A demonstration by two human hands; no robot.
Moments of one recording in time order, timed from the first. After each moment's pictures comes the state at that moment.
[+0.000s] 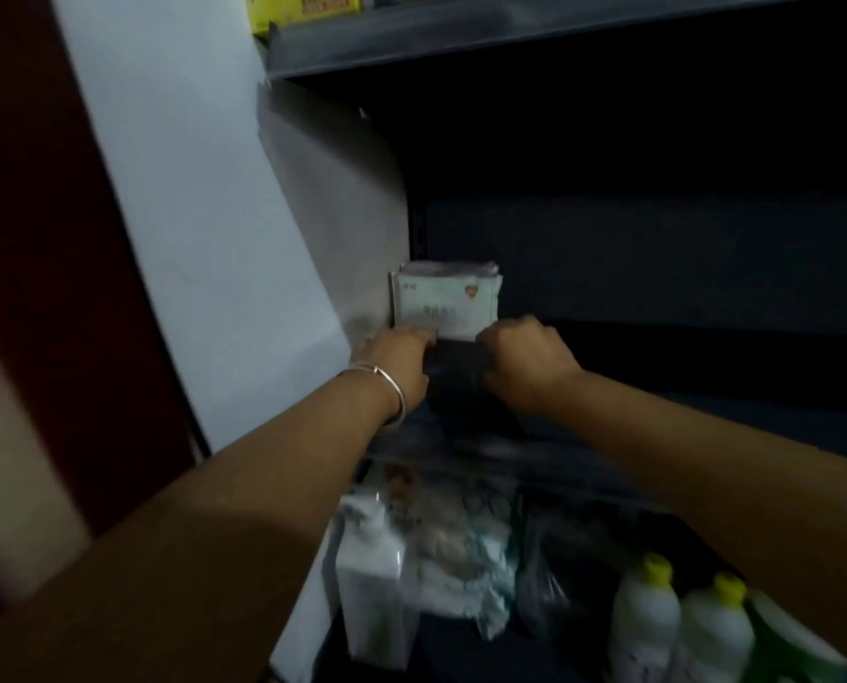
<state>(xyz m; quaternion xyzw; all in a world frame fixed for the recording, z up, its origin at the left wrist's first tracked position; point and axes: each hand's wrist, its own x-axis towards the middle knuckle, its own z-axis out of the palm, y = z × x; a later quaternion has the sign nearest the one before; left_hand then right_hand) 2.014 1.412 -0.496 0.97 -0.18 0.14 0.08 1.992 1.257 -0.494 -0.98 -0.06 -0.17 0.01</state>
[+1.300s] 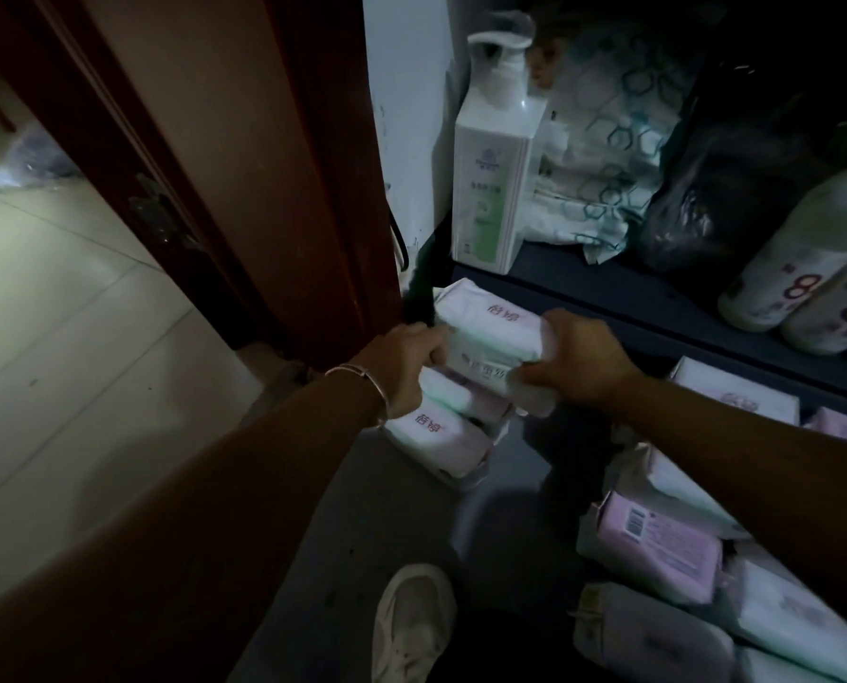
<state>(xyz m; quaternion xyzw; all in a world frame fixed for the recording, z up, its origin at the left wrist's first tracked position) 1.807 1.543 -0.849 0.95 -0.17 -0.10 0.23 1.826 1.328 -0.841 -0.97 -0.05 0.10 0.23</state>
